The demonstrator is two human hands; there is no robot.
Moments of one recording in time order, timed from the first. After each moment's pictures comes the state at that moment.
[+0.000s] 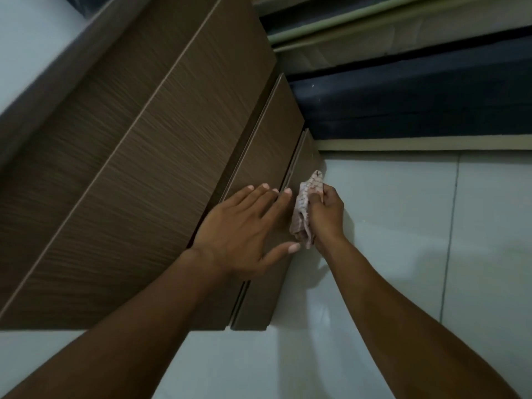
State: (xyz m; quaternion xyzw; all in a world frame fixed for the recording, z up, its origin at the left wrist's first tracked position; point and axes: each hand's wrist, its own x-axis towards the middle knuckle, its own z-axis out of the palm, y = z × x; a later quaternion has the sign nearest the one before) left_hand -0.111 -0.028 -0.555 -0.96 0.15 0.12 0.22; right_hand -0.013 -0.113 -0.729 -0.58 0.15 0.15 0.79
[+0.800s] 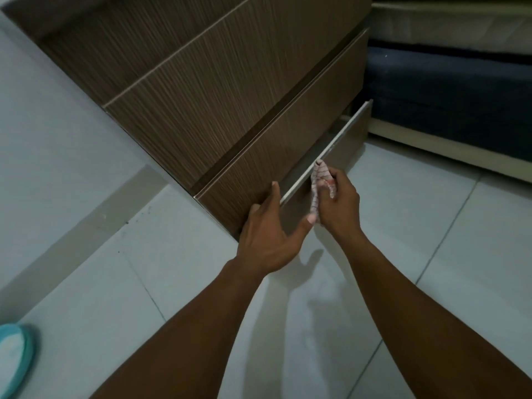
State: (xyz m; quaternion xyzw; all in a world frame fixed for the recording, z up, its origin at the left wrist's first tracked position) left_hand -0.225 -0.065 -0.667 -0.91 -0.30 -0.02 -0.28; right_hand -0.093 -0.152 -0.719 -0.76 -0.13 0.09 0.64
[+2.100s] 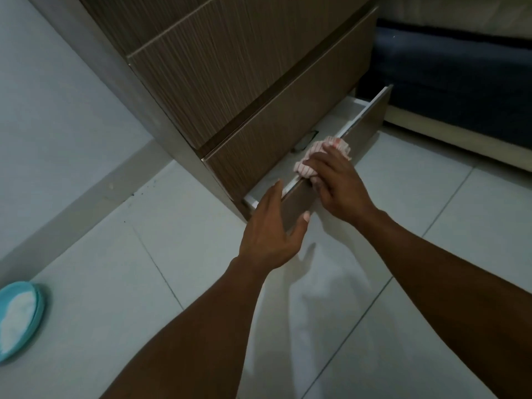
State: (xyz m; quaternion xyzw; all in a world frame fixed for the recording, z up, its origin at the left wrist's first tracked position) left_hand -0.266 -0.103 -0.679 -0.92 -0.25 -0.10 -0.28; right_hand -0.077 -0.192 -0.729 -0.77 -0.53 -0.04 0.34
